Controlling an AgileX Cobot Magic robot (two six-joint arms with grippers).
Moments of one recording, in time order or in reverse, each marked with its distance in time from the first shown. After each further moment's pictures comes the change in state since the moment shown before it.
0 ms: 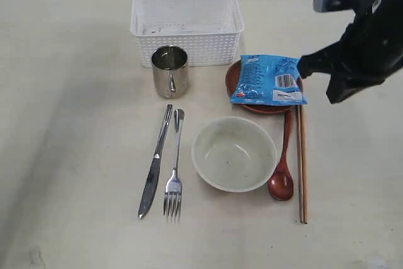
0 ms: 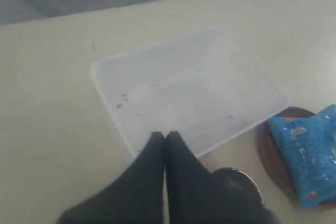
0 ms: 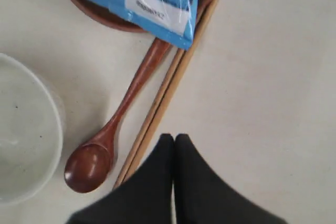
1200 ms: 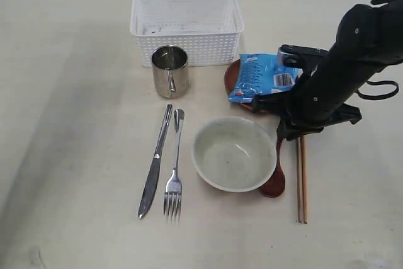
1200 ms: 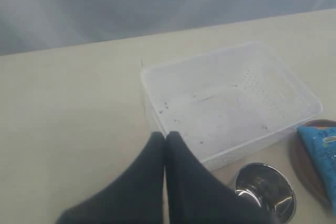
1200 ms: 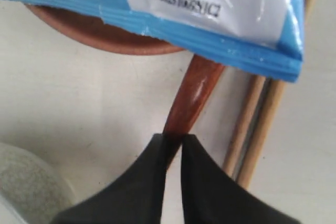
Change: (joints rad) left arm 0.000 -0.189 0.221 -0.002 -0.201 0.033; right arm 0.078 0.252 0.163 0.215 -0.408 0.081
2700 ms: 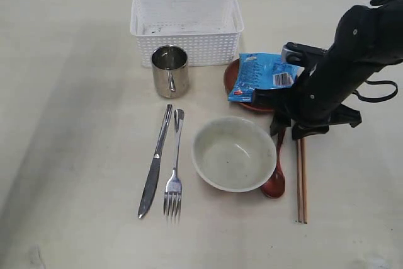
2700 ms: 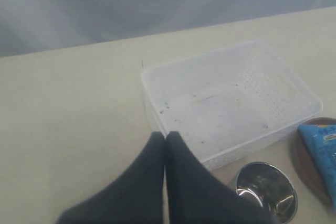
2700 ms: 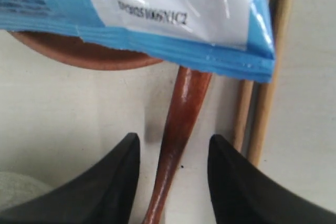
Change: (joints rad) left arm 0.000 0.000 0.000 -0.002 0.000 0.014; right arm 0.002 0.003 0.000 -0.011 -0.027 0.131
